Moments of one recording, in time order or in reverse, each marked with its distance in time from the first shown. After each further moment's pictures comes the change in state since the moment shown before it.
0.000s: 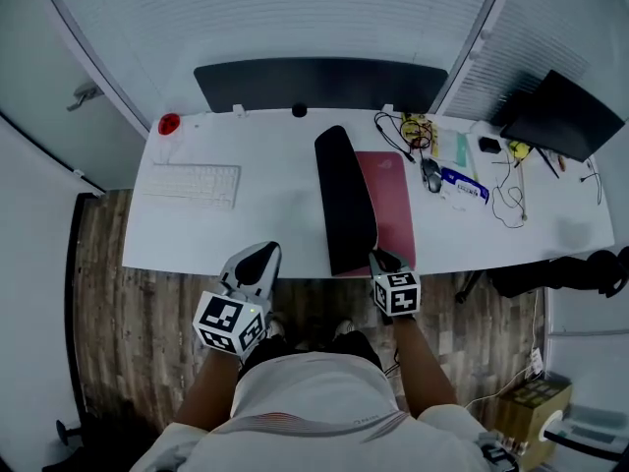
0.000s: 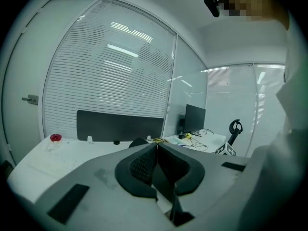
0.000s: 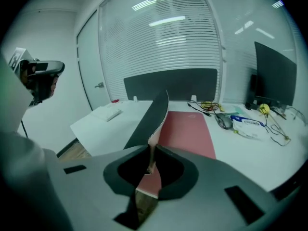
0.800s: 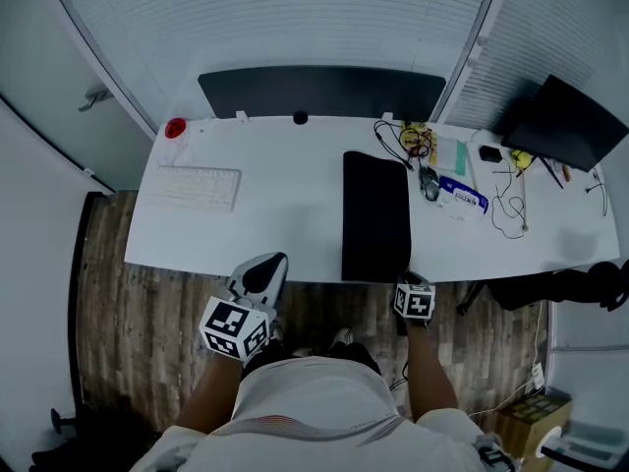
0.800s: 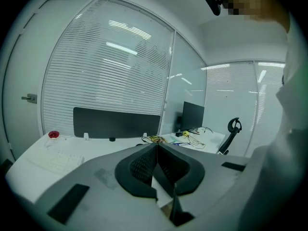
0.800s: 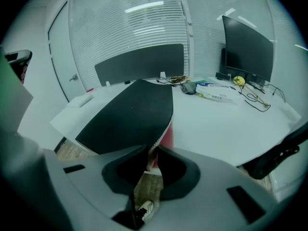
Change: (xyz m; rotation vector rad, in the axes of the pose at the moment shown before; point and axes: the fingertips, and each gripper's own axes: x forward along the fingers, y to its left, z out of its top) left arm 0.011 -0.043 -0.008 -0.001 0.027 0.000; right arm -0.002 -0.116 -0.108 0.171 0.156 -0.167
